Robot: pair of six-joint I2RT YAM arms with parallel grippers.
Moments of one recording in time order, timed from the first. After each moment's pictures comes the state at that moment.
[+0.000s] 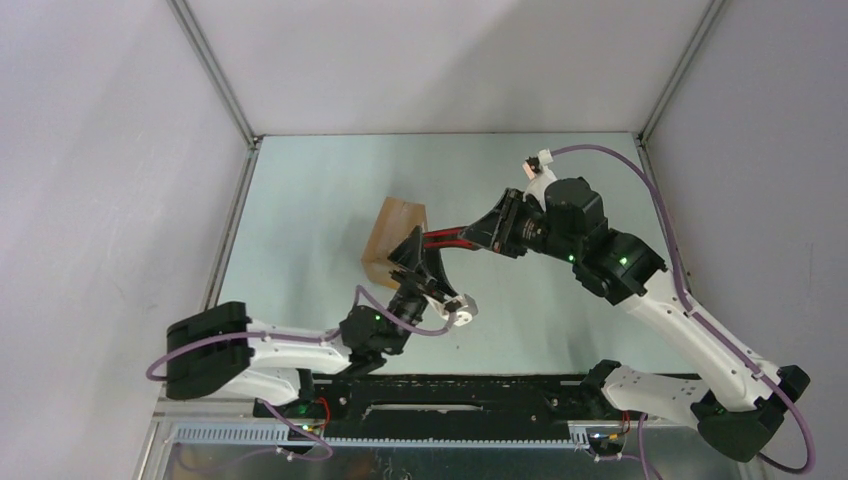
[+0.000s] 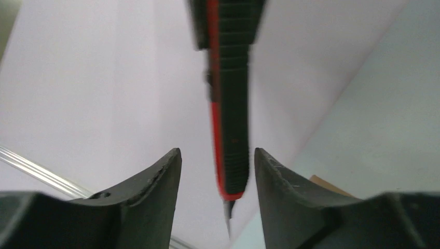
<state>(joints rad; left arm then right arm) -1.28 1.33 0.44 1.37 -0.65 1.45 0.73 1.07 1.23 -0.53 -0.19 0.94</state>
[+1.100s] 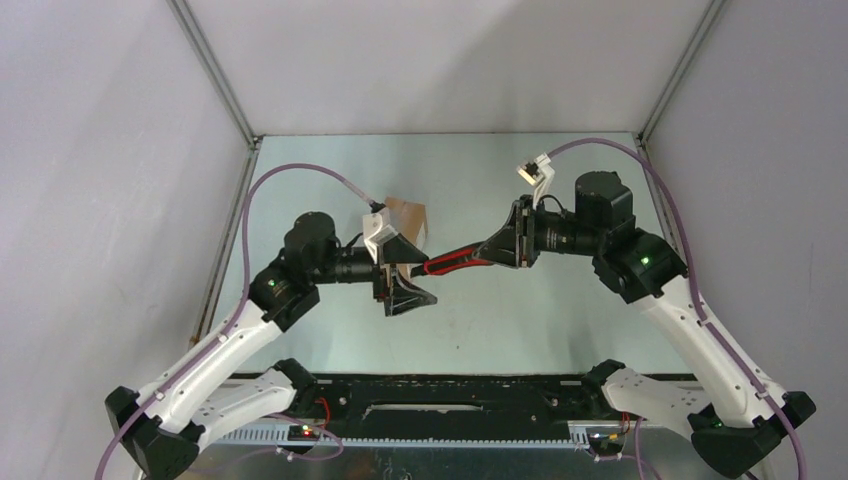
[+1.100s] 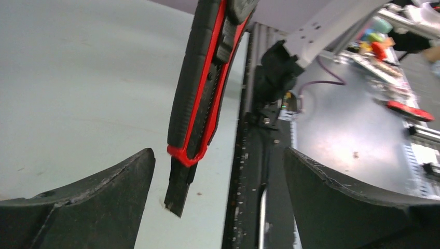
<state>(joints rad) -0.67 0.89 0.87 -0.19 0.75 -0.09 0.56 1.02 1.22 -0.55 -0.66 0.47</state>
